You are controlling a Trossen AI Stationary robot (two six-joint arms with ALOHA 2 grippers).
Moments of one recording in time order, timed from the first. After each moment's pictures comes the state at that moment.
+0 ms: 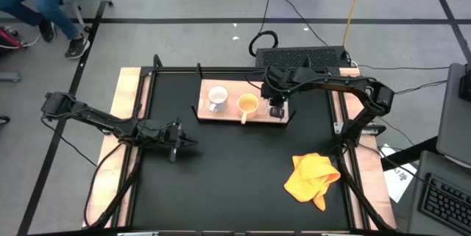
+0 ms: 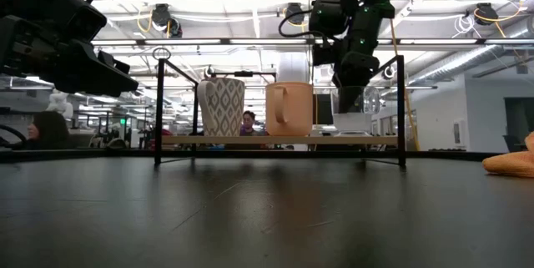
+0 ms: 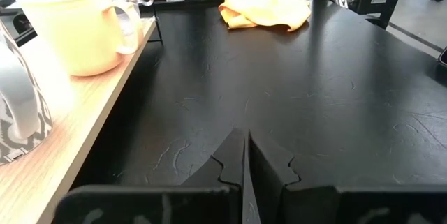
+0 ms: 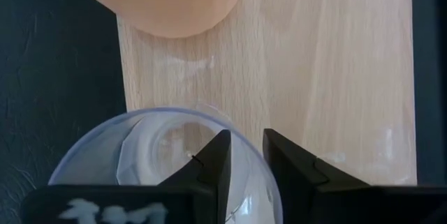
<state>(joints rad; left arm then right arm) -0.18 0.82 0.03 0.52 -0.05 0.02 -0.44 1.63 1.19 -0.80 -0.05 -0.30</state>
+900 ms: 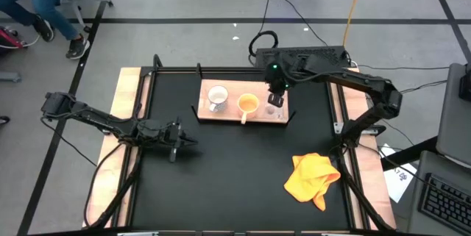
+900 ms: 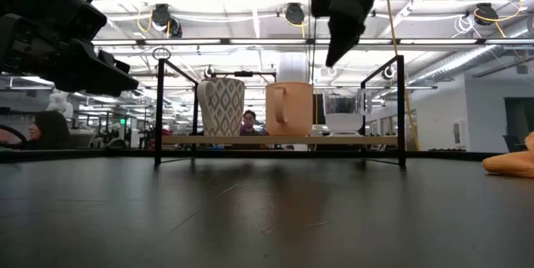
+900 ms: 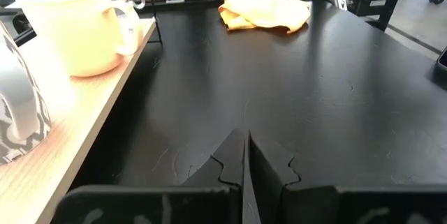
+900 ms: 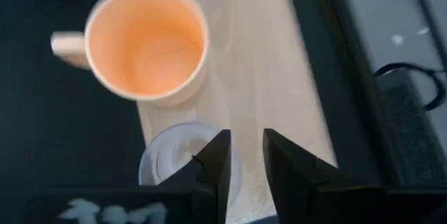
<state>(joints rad) -0.18 0.82 0.03 0.52 -0.05 0.02 -0.43 1.54 1.42 -0.95 -0.01 -0.15</state>
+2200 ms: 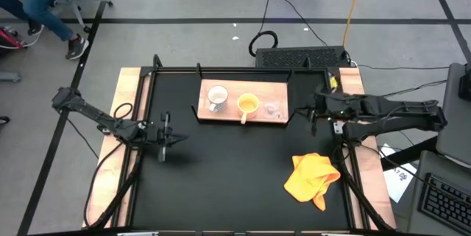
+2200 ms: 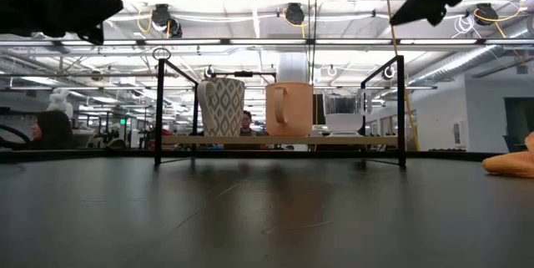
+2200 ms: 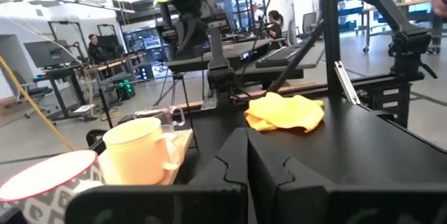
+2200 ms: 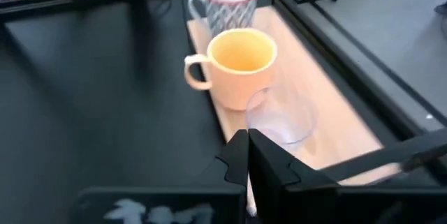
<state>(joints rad) -0.44 0.45 0.03 0.51 -0.40 0.20 -0.01 0.71 0.77 -0.63 0.26 0.20</state>
